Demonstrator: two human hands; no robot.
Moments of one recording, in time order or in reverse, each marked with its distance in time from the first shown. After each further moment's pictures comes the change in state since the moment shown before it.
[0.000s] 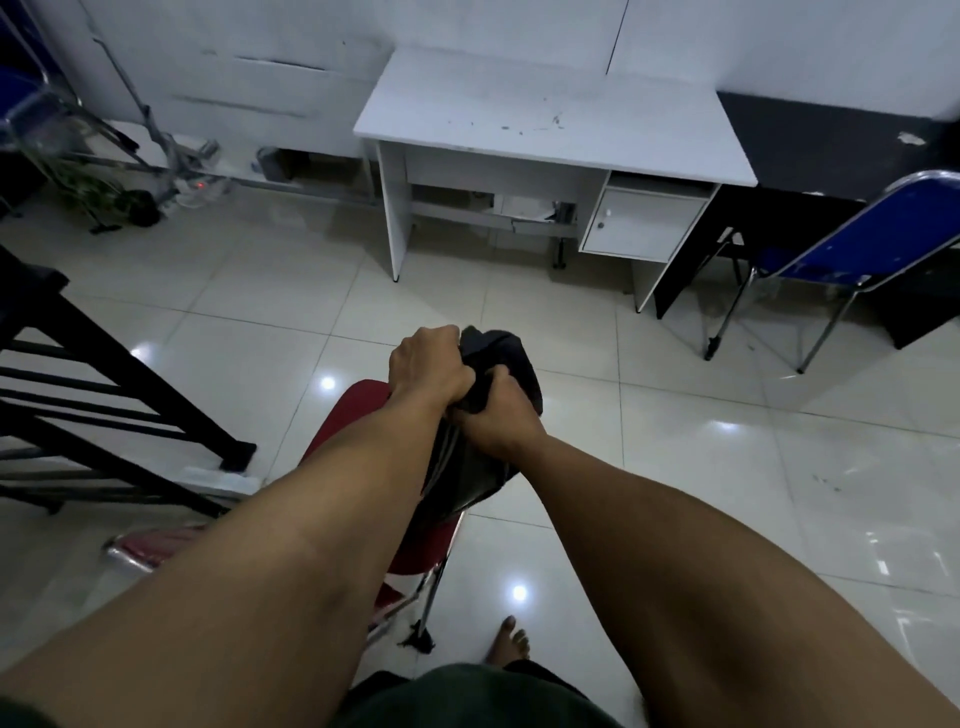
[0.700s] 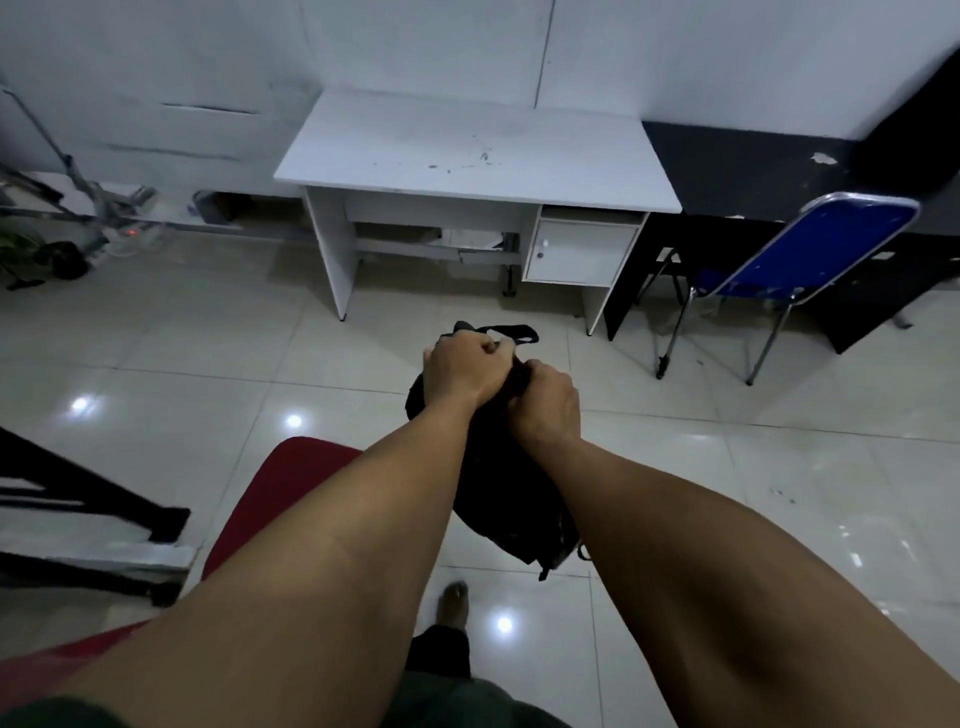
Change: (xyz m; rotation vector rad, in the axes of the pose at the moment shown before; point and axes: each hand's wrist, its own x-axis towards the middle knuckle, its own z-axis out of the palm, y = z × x) left_hand 0.069 0.175 0.025 -0.439 0.035 -0.034; right_hand 0.069 0.069 -0.152 -0.202 0.415 0.098
